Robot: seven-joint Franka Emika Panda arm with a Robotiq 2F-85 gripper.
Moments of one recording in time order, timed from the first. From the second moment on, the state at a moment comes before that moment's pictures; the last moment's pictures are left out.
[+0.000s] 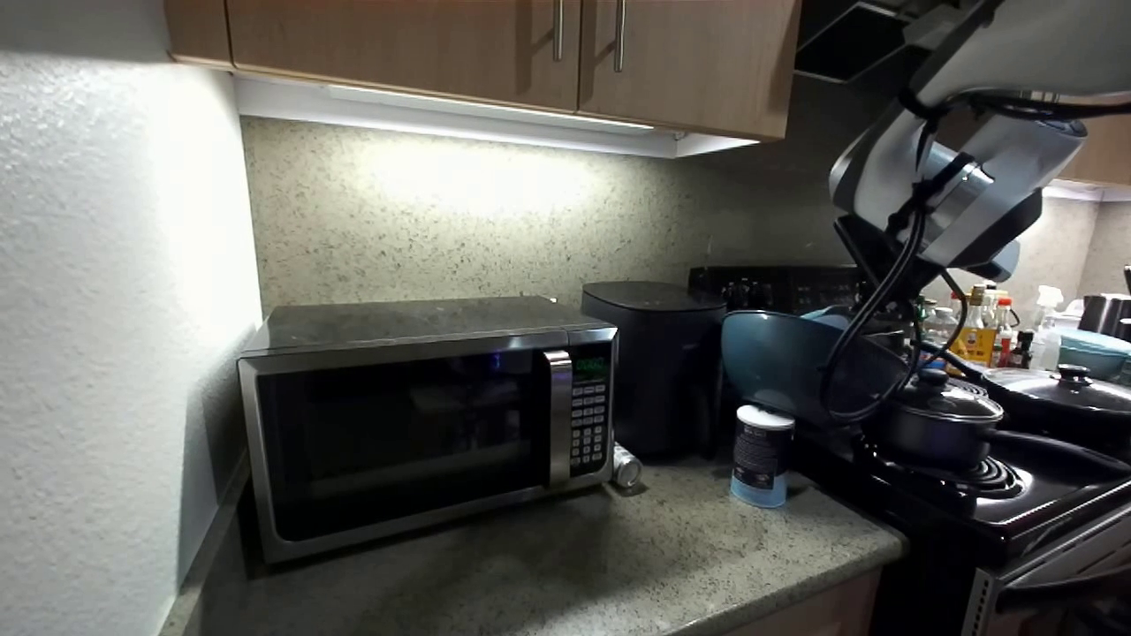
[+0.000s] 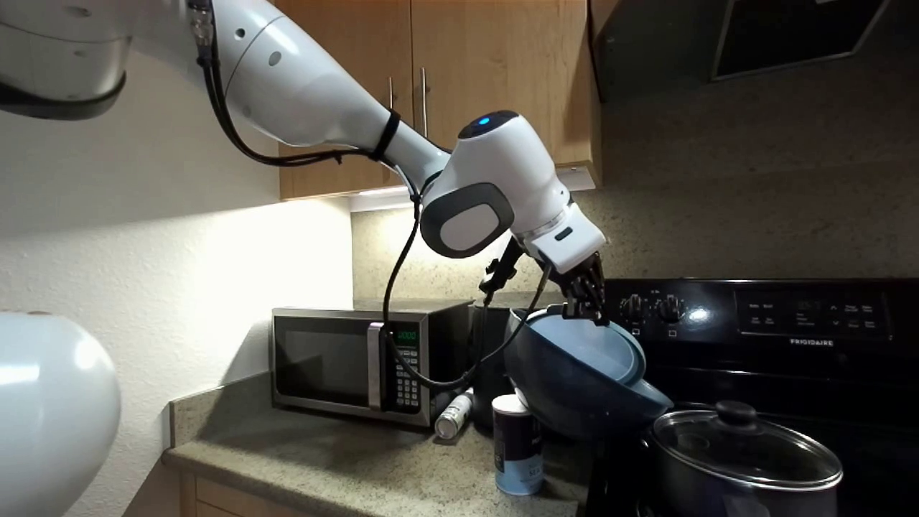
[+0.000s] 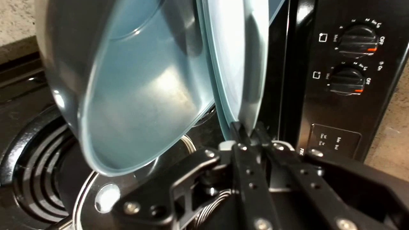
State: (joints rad) arm 1.12 0.47 -1.50 -2.18 1.23 2.85 0.59
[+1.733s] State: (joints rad) arm 1.40 0.47 -1.54 -2.19 1.21 2.87 0.61
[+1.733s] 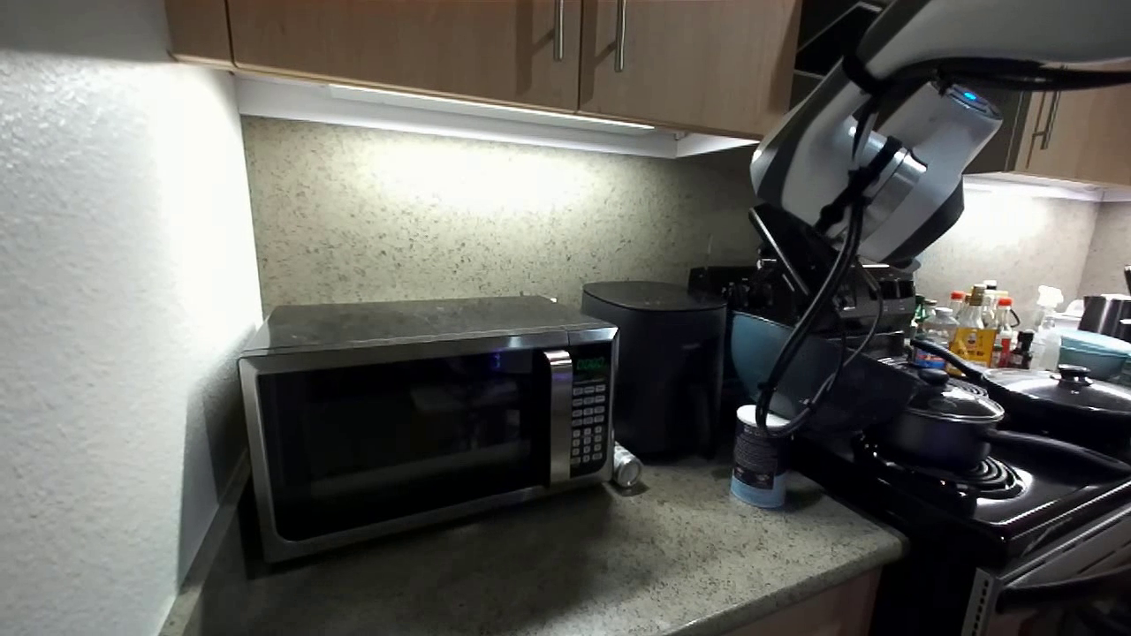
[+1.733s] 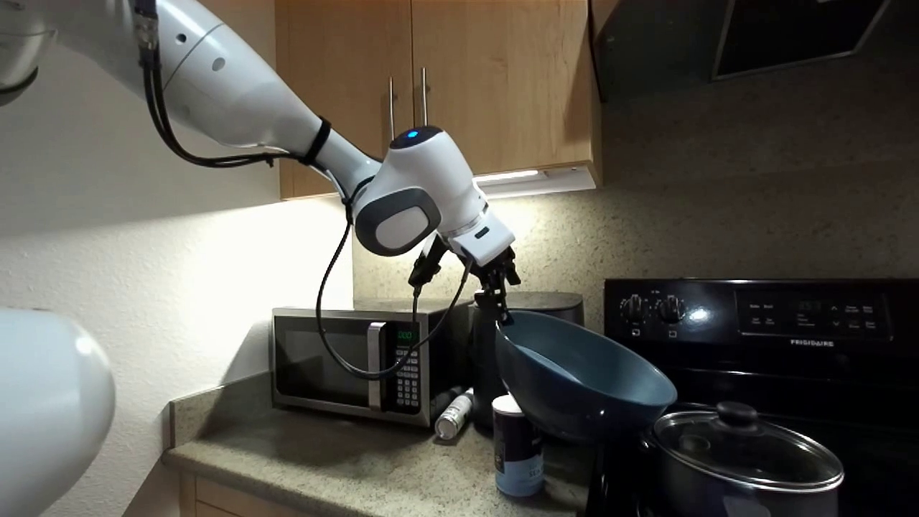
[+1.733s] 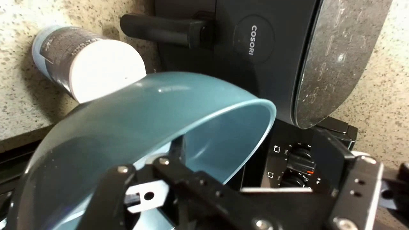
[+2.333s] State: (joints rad) arm 1.39 0.45 -1.53 -2.18 1.29 3.00 0.60
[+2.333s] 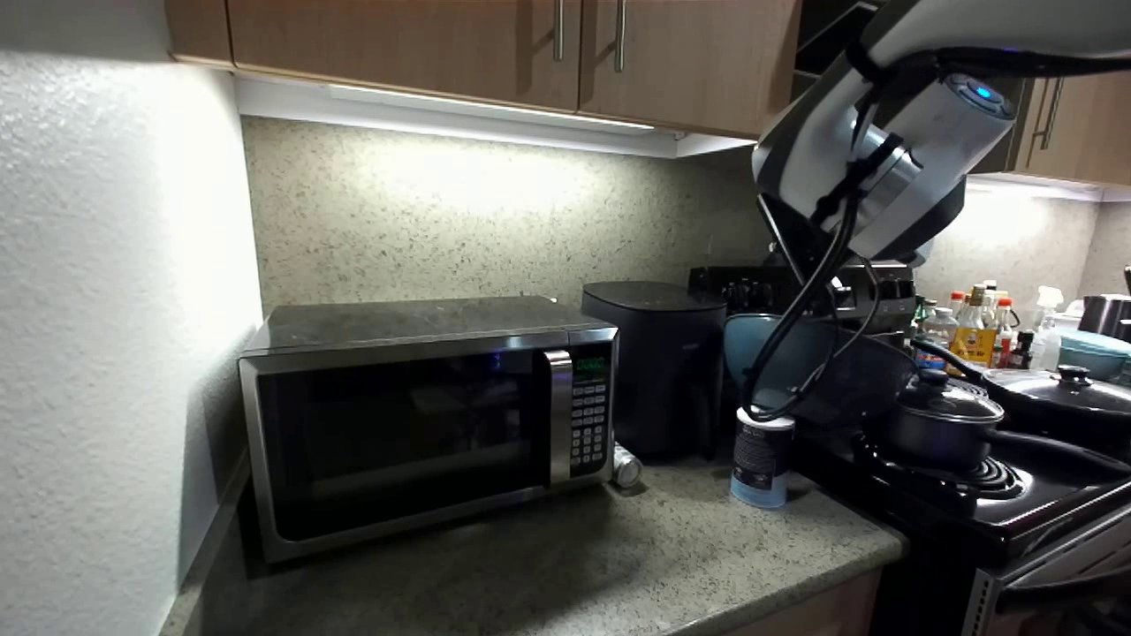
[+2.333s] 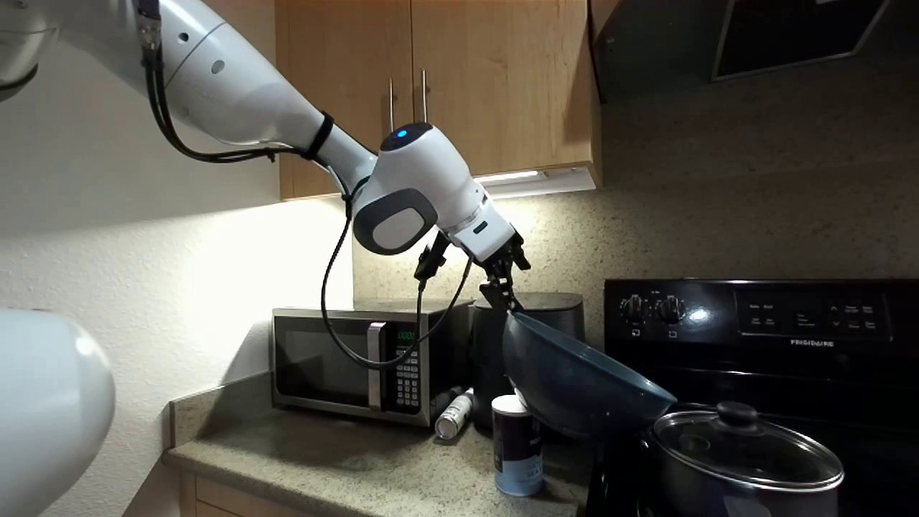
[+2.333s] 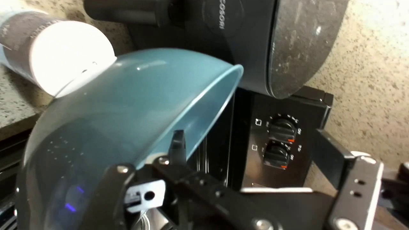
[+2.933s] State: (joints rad) arm 1.42 0.43 -1.58 -2.16 1.33 3.11 0.59
